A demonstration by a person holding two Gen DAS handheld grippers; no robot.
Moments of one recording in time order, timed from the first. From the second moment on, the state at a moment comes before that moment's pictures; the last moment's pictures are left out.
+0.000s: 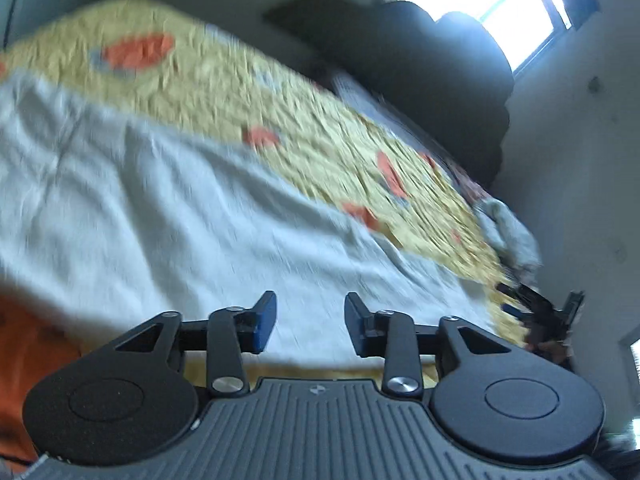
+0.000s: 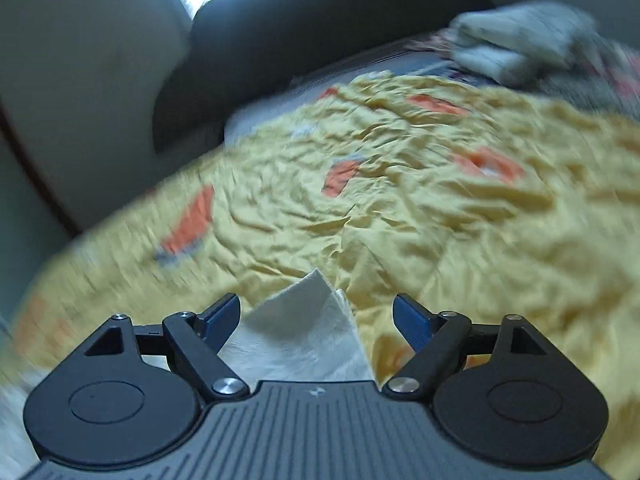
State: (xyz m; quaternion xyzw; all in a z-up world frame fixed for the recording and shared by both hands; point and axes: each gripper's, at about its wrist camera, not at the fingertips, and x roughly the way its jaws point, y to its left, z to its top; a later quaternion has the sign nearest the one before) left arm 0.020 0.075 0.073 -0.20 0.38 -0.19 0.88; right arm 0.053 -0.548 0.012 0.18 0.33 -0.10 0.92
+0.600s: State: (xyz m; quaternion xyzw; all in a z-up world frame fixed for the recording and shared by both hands) left arm 0.048 0.080 0.011 -0.16 0.36 -0.08 0.92; right arm 0.084 -0.548 -0.022 0.20 0.37 -0.13 0.90
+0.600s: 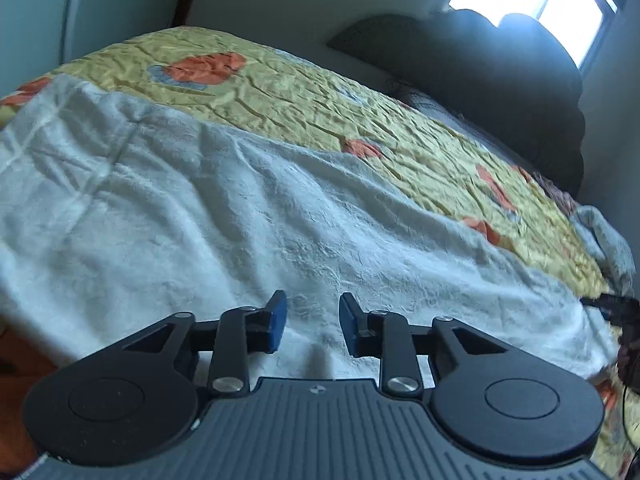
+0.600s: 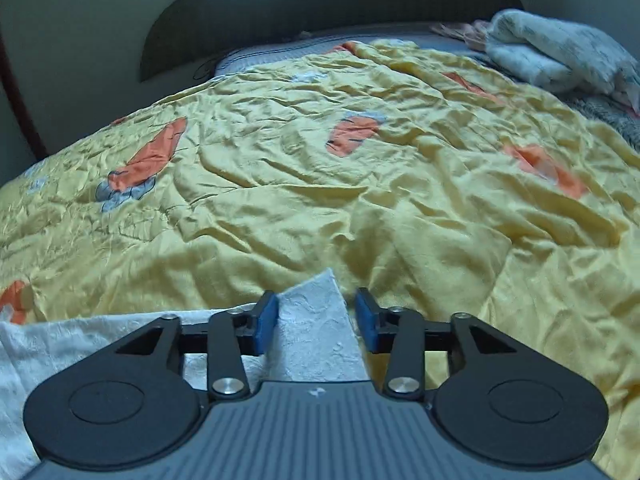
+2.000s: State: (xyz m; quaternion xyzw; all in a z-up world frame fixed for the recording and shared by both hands) left arm 0.023 0.096 0.083 -0.08 0.23 -0.04 0.97; right arm -0.106 -0.545 -0.049 0.58 0.24 -0.10 0.77
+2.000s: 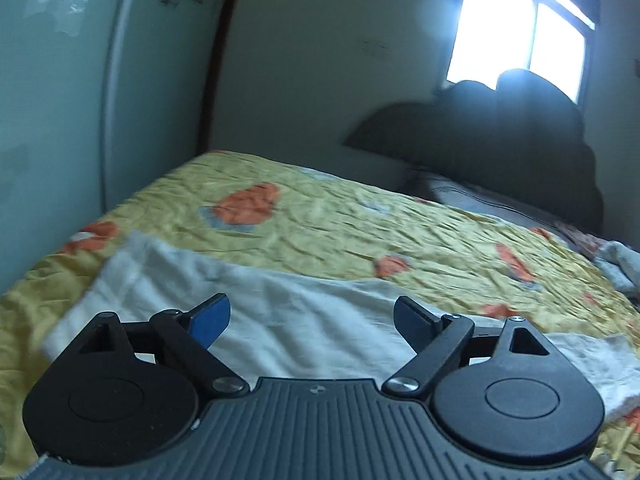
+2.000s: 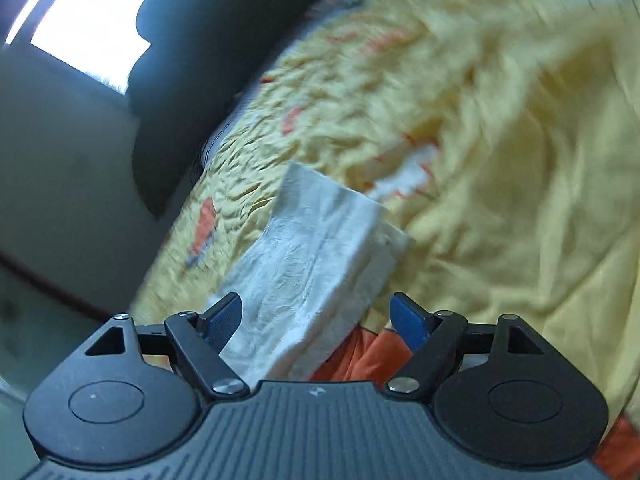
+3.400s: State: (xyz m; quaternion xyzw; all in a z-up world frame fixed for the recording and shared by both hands) left arm 0.168 -0.316 0.028 -0.15 0.48 -0.41 0.76; right arm -0.046 -0.394 -0.010 0.02 0.27 -0.11 0.96
